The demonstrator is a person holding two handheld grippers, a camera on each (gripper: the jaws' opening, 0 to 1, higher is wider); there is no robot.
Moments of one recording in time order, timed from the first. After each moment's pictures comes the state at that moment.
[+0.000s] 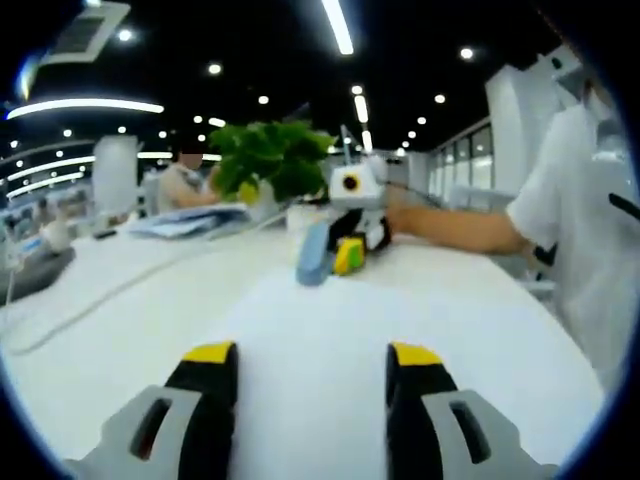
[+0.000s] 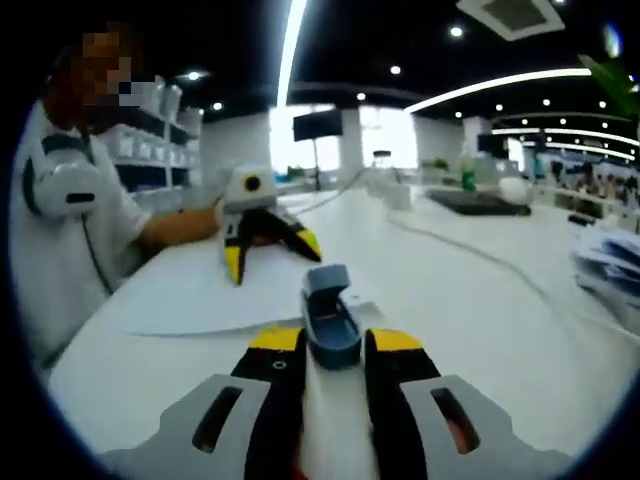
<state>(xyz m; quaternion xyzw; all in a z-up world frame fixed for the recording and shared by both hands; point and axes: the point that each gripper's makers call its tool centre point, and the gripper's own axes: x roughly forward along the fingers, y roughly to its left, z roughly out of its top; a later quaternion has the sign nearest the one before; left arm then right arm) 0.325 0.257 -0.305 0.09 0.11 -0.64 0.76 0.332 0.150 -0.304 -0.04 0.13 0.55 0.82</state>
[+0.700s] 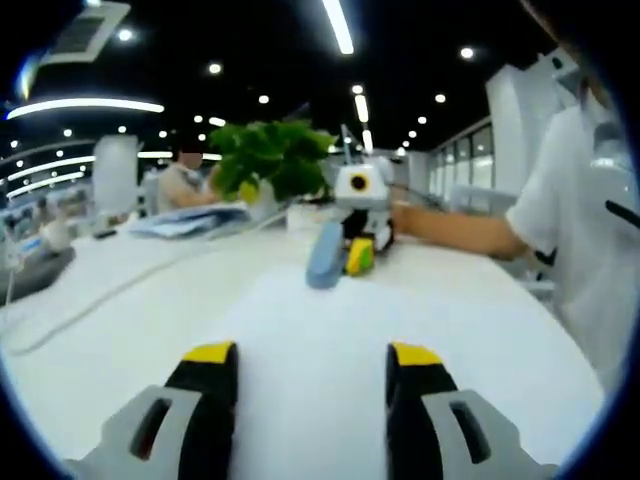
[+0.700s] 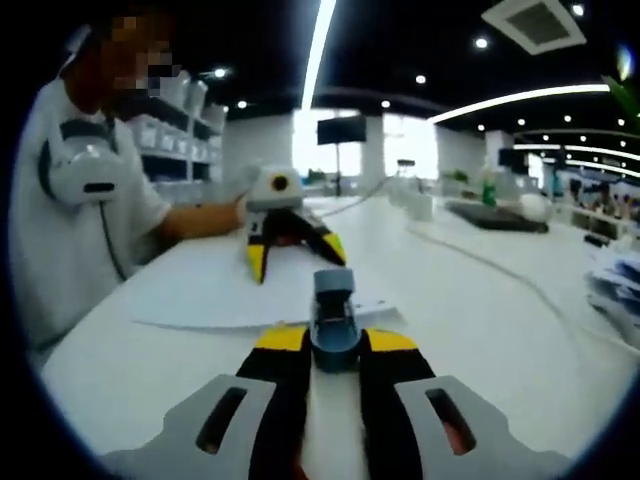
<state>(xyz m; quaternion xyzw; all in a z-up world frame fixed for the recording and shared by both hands) 0.319 0.256 -0.306 0.09 0.11 -0.64 0.76 0.314 0.157 -0.302 -0.07 0.11 0.58 0.81</state>
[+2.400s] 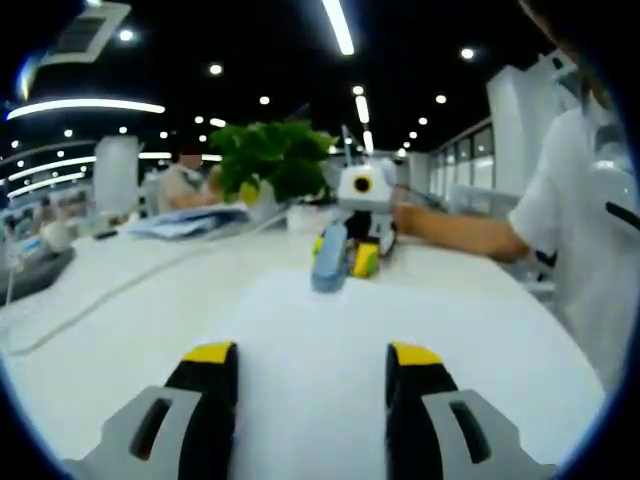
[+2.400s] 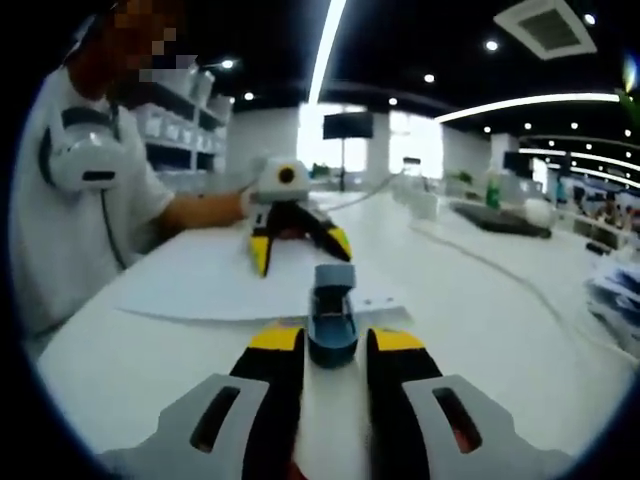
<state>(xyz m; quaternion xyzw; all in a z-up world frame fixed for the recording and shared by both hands) 0.331 0.256 -0.306 0.09 0.11 -0.64 0.76 0.314 0.156 -0.305 -0.09 0.10 0.58 0.80</state>
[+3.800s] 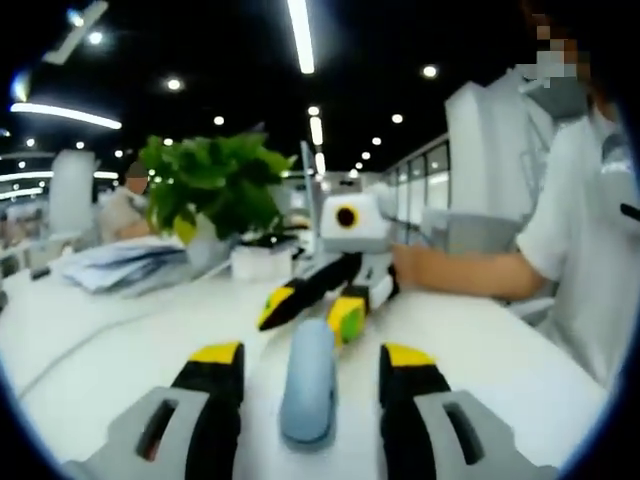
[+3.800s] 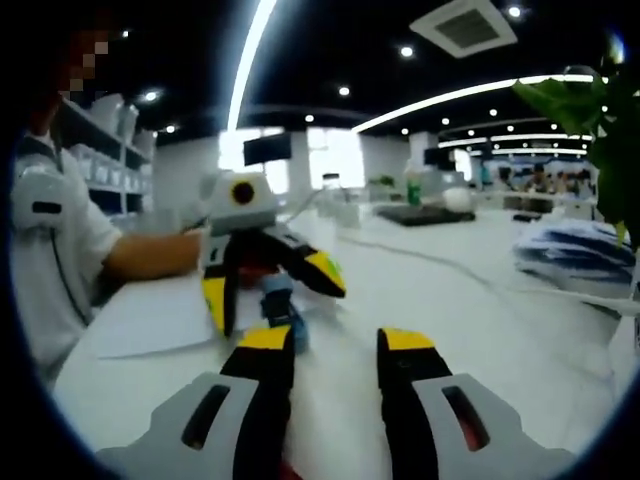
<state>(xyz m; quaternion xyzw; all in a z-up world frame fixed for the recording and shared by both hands) 0.317 0.135 -0.279 0.06 0.06 -0.72 0.68 0.326 0.119 -0.288 -0.01 0.11 0.44 0.89</state>
